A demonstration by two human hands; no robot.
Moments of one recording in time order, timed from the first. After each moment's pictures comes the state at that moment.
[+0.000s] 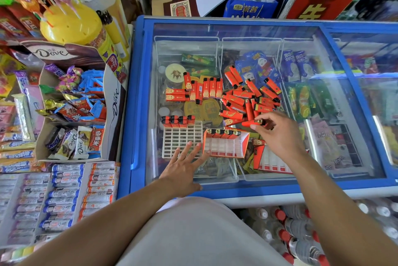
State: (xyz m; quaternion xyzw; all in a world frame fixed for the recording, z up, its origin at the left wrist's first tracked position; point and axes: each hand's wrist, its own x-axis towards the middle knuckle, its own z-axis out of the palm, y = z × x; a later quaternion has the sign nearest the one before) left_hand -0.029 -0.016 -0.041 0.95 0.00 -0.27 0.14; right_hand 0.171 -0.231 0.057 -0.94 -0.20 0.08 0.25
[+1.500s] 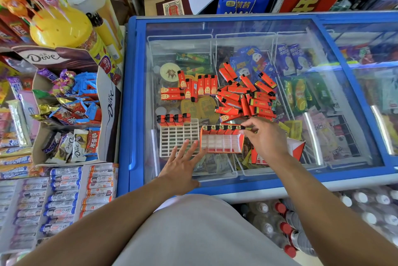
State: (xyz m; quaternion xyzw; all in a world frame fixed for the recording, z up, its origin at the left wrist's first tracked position) left_hand -0.028 -0.020 -0.037 0.95 0.01 -0.27 0.15; right_hand 0.151 -0.230 0.021 -0.95 -0.23 0.06 0.20
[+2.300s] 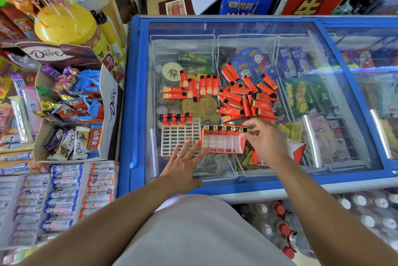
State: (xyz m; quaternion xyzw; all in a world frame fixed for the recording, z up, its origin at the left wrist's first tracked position) left_hand -0.029 -0.020 -0.039 0.95 0.02 -0.26 0.18; right_hand 0.145 -0.231 0.018 -0.94 -0.22 0.08 0.25
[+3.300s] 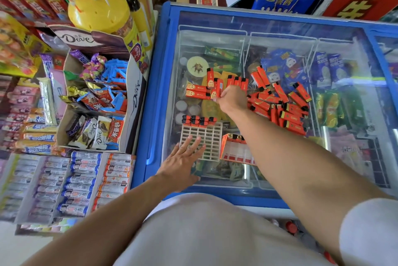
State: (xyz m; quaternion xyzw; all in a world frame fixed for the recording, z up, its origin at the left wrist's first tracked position) left_hand -0.041 0.030 -0.043 0.93 0.09 -0.26 0.23; right_hand 0.213 -0.018 -0.021 -0.93 -0.14 0.23 0.23
